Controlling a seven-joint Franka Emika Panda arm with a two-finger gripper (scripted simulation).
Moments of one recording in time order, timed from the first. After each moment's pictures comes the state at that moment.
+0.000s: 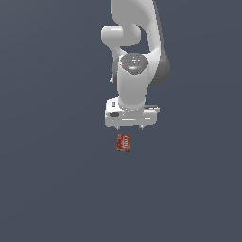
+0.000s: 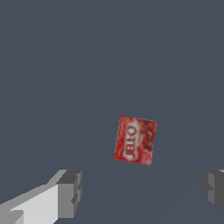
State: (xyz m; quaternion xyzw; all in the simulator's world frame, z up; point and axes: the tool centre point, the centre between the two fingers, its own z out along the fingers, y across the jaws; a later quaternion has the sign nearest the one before) arm -0.004 0.038 0.176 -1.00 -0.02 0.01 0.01
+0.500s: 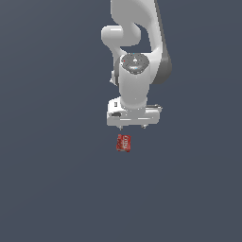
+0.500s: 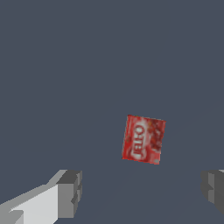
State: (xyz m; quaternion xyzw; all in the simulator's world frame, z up) arm -0.005 0.048 0.177 -1.00 -0.01 0.01 0.03
